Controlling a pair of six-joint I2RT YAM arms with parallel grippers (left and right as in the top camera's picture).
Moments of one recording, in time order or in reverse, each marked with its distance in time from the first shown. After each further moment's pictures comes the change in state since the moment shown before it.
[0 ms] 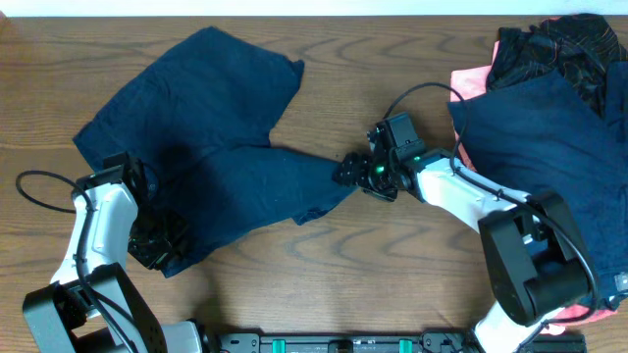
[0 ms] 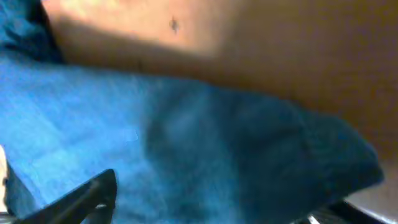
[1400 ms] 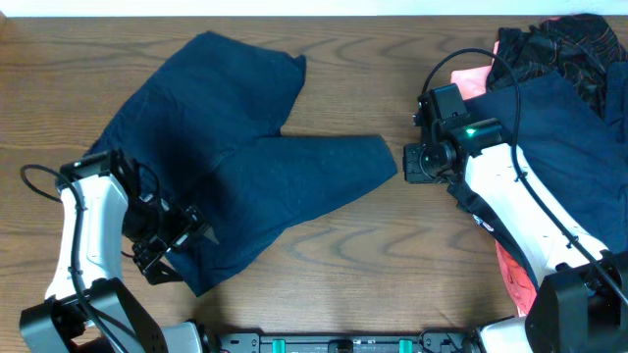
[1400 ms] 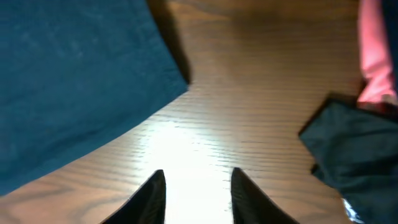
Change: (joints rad) left arm -0.001 -0.030 0.116 -0.332 0.235 0.216; right arm -0.126 -0.232 0.205 -0.628 0.406 -0.424
